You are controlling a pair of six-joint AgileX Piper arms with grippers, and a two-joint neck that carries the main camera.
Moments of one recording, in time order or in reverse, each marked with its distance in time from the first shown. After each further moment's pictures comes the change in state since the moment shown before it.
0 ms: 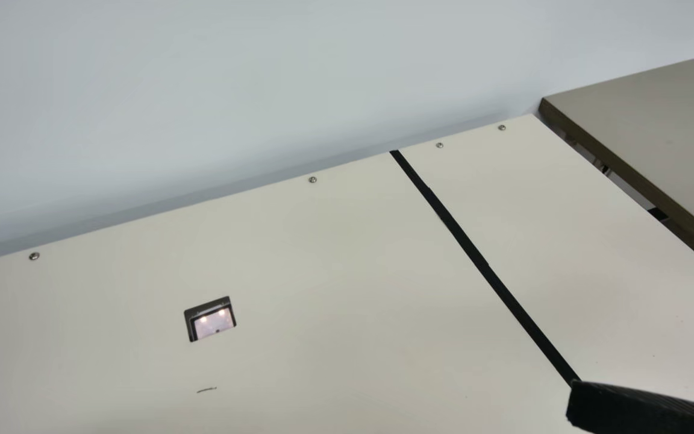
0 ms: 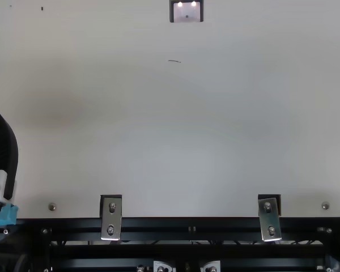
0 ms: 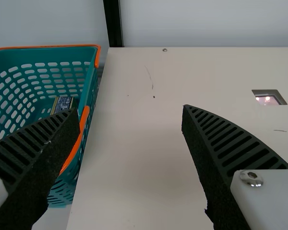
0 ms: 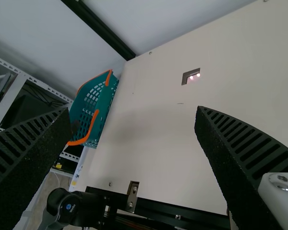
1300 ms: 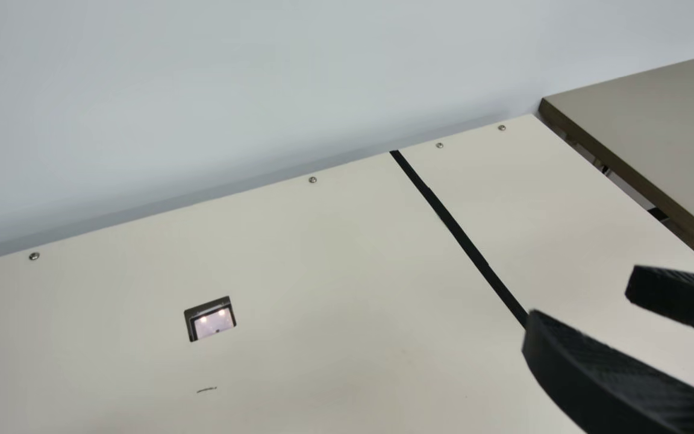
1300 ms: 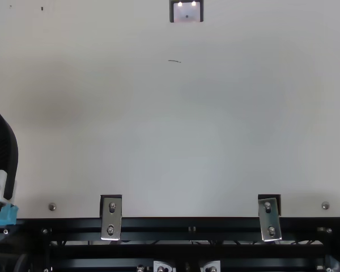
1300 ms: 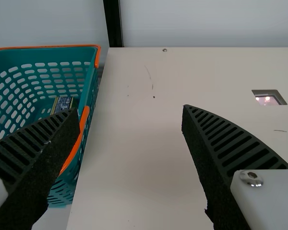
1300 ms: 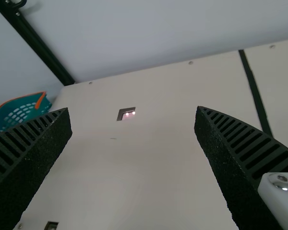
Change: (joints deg) left arm 0.0 0.0 0.0 0.0 0.0 0.0; right arm -11.7 3.0 -2.2 -6.6 -0.1 -17.5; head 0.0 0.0
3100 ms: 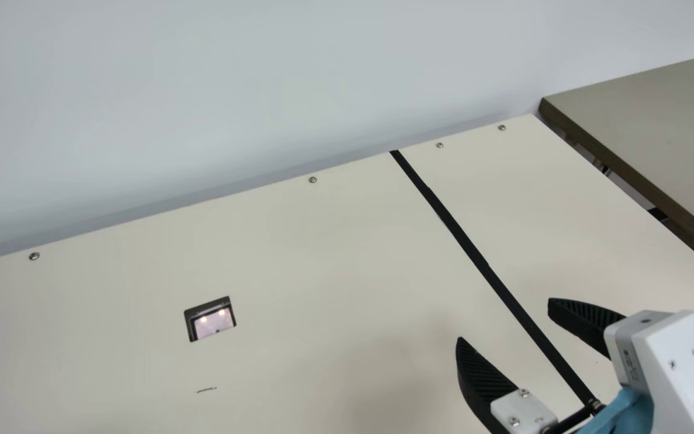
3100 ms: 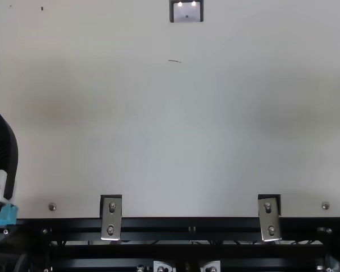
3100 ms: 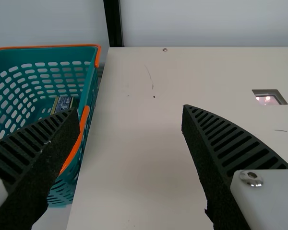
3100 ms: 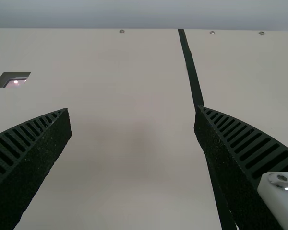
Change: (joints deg) left arm 0.0 0.0 0.0 0.0 0.0 0.0; right arm -10.9 -8.8 43.1 -4.7 -31.7 -21.8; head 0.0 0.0
